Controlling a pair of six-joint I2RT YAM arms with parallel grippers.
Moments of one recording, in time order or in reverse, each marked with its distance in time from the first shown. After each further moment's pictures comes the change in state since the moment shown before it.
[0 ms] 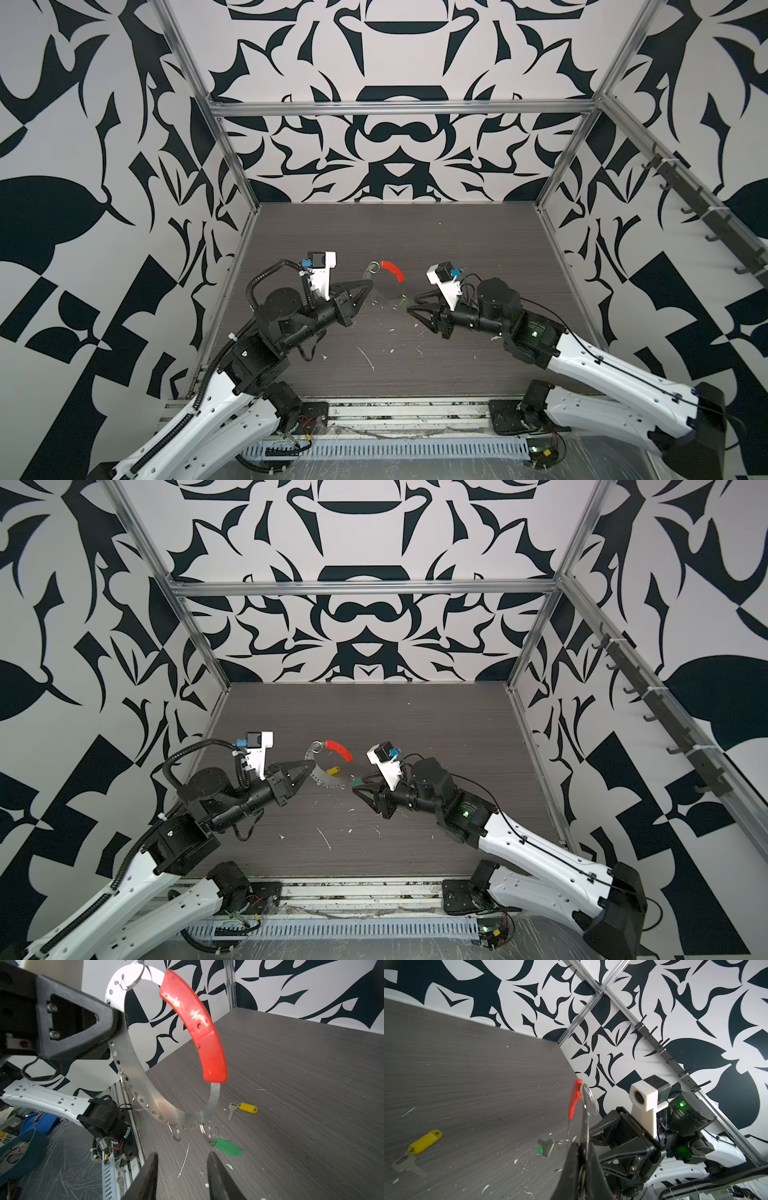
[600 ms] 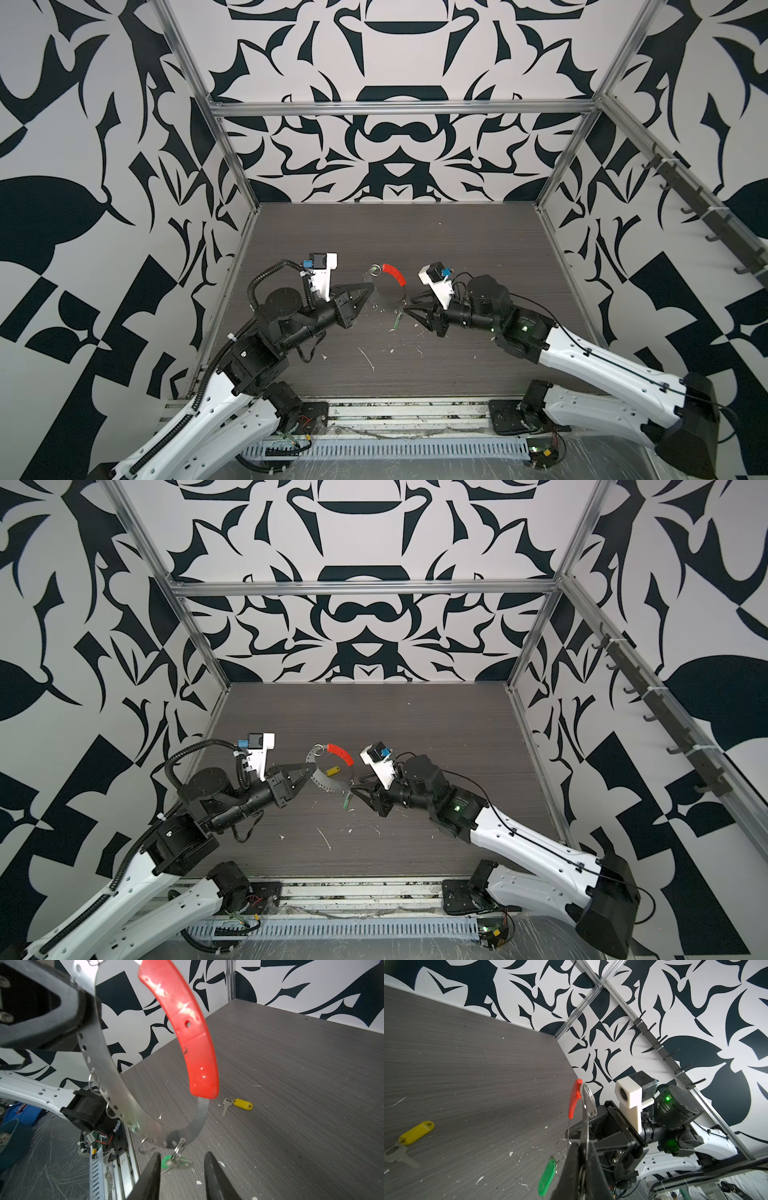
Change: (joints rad) left arm 0.000 -0.005 0.001 -0.016 0.032 -0.028; right arm 0.000 0.071 0.020 -0.008 0.004 -0.055
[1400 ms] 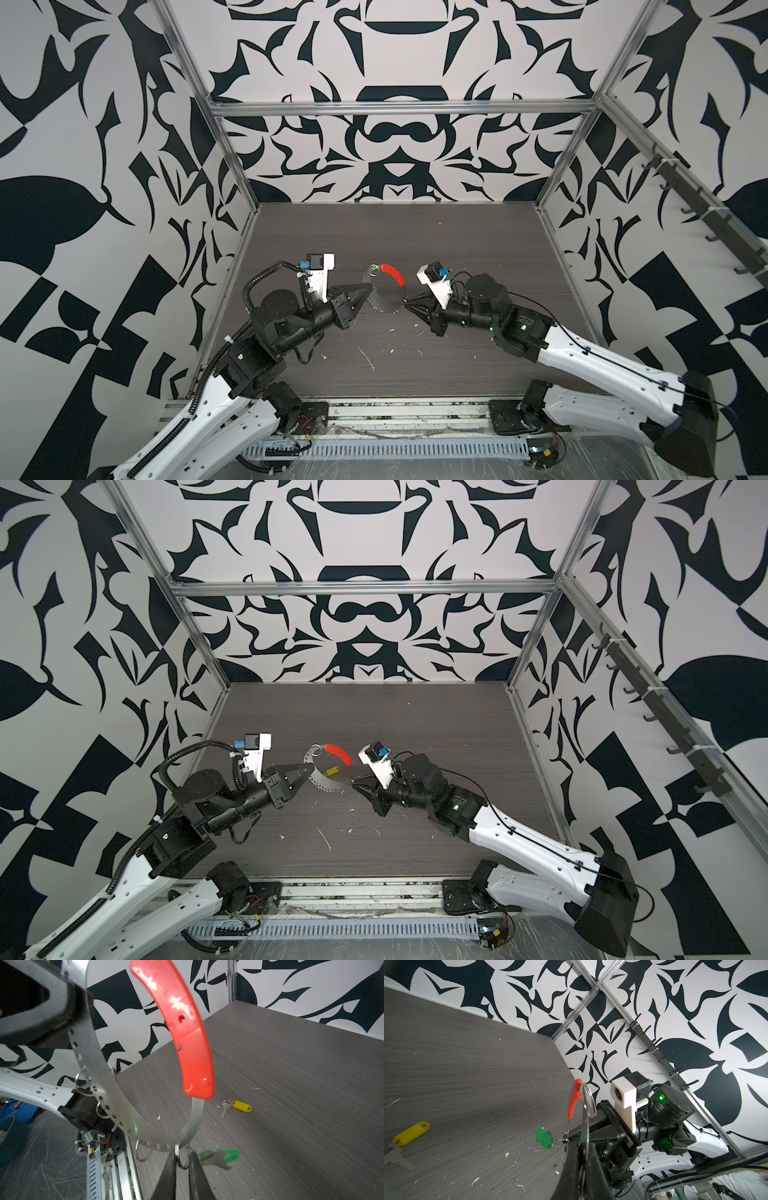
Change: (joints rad) left arm 0.001 -0.021 0.000 0.000 0.010 -0.014; right arm 0.002 0.011 0.015 -0.005 0.003 -0.019
